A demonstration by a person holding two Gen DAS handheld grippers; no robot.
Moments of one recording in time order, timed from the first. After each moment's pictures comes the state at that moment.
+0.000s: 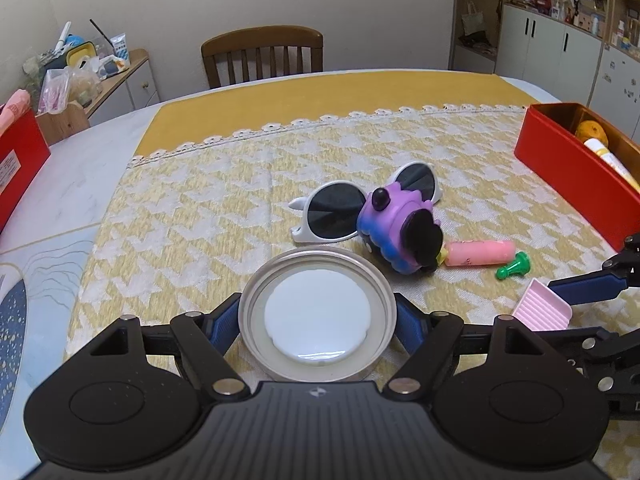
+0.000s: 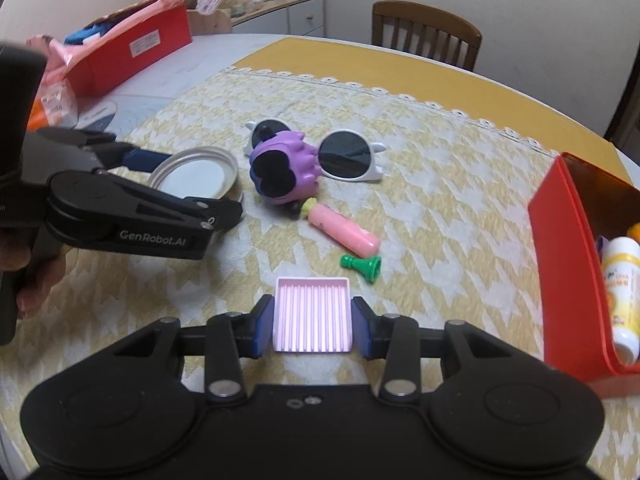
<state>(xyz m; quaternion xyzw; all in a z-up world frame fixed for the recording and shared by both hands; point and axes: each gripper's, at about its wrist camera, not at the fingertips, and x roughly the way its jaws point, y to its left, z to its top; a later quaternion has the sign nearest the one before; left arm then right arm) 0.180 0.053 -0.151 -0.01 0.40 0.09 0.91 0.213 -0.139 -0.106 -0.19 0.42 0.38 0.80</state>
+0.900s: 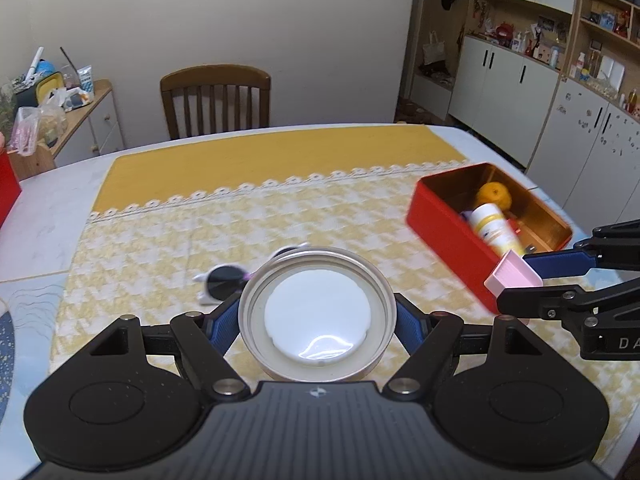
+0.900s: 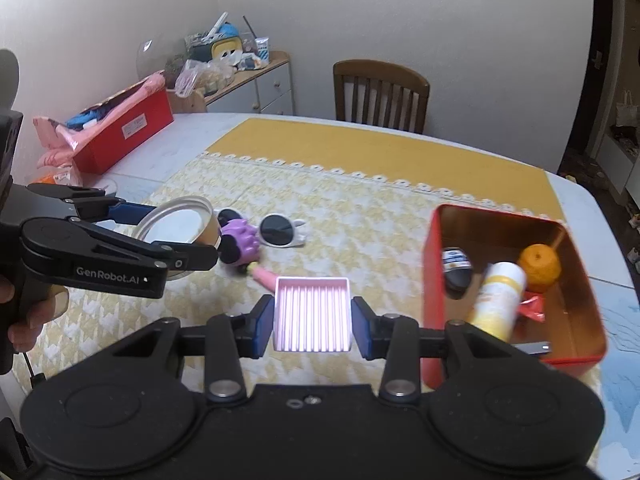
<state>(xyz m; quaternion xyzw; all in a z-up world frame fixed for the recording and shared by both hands) 0.174 -0.020 -0.061 -0.04 0.36 0.03 0.93 0.222 -0.232 -0.020 -0.13 0.36 0.37 0.85</state>
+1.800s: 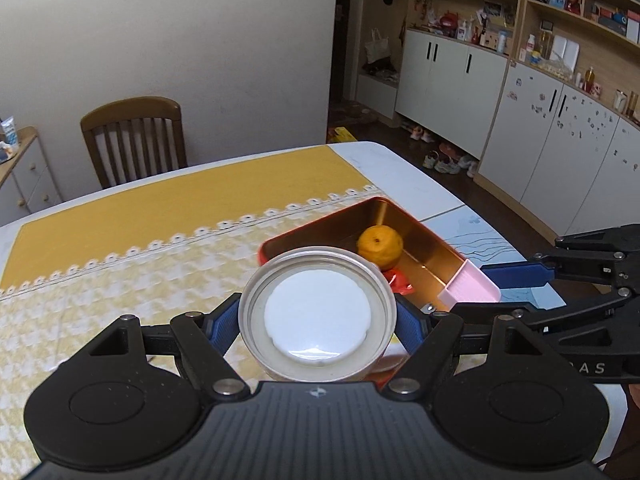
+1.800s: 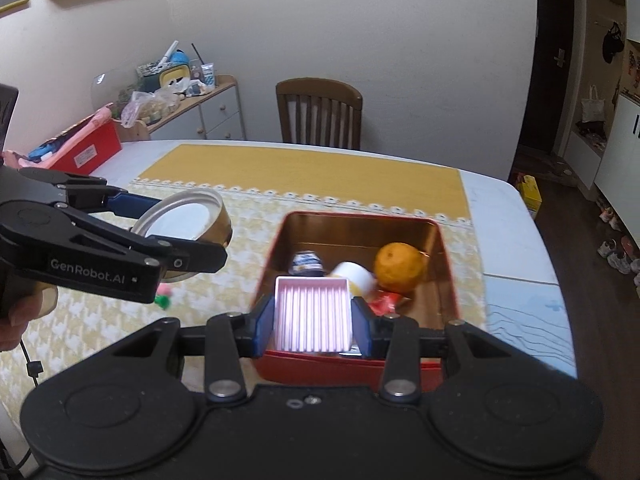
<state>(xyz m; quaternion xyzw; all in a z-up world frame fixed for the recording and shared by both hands) 0.269 -0.164 -0.039 -0.01 0.36 -0.03 0.93 0.292 -0.353 -0.012 -0.12 0.35 0.34 0.87</state>
